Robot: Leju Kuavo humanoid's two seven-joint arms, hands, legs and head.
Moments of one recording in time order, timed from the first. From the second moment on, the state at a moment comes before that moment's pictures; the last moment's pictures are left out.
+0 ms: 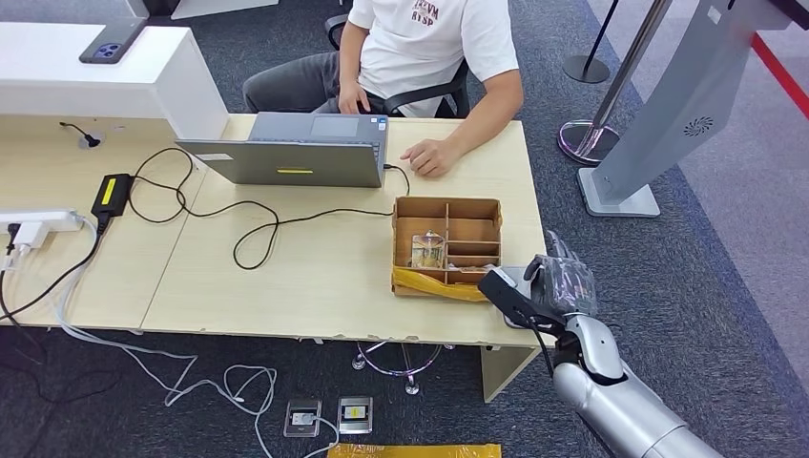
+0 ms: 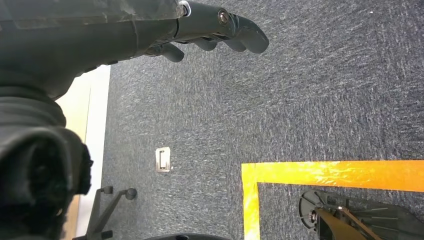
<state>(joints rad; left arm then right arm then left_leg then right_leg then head) -0.12 0.00 -1.16 -0.27 0.89 0.63 -0.01 -0.59 -0.35 0.87 -1.02 0.55 -0.39 0.34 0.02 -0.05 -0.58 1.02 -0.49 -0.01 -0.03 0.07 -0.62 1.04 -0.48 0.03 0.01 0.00</state>
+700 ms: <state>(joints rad) -0.12 0.00 -1.16 -0.27 0.90 0.63 -0.01 -0.58 -0.31 0.87 -0.95 0.54 -0.42 0.32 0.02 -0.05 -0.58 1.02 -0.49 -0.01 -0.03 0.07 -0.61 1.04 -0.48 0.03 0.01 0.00</state>
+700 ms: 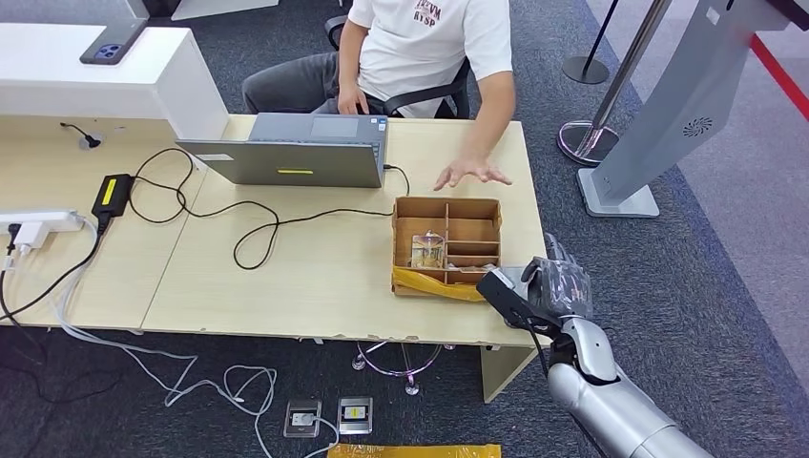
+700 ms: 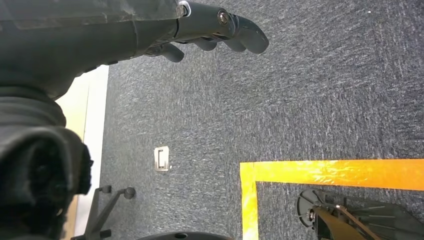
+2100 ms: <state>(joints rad) -0.13 0.01 -1.20 -0.27 0.84 0.63 -0.03 -1.02 -0.34 0.81 -1.06 0.73 -0.27 0.43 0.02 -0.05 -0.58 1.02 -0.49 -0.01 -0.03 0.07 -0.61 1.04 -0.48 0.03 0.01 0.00</state>
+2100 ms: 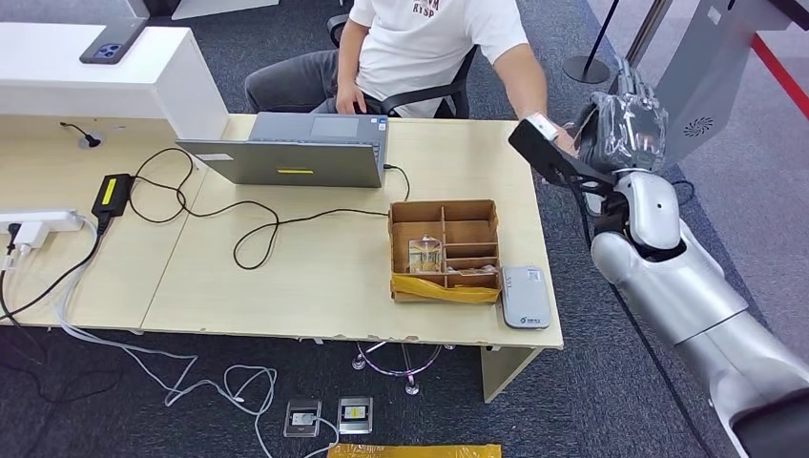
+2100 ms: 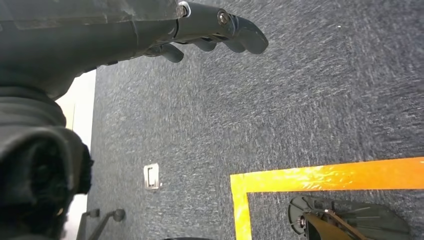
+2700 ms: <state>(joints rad) -0.15 0.02 -1.23 -0.27 0.80 0.61 0.00 -1.14 -0.18 0.94 -0.85 0.72 -0.26 0.40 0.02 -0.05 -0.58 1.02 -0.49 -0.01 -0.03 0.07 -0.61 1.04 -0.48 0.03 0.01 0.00</state>
